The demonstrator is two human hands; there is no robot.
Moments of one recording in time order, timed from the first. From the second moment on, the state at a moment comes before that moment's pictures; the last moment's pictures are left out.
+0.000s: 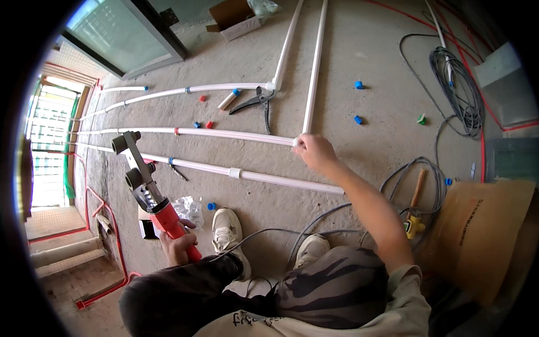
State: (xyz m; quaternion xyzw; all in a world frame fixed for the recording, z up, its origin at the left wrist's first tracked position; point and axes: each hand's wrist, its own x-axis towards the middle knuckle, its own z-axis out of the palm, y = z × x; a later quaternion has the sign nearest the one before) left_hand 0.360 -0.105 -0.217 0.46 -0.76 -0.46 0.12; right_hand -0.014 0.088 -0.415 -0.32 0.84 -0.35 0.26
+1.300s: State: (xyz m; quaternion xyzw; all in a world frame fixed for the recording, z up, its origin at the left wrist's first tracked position) left_hand 0.341 -0.110 -0.234 0.49 -0.71 -0.49 0.12; right_hand -0.110 0.200 -0.461 -0.09 0.86 -0.50 0.09
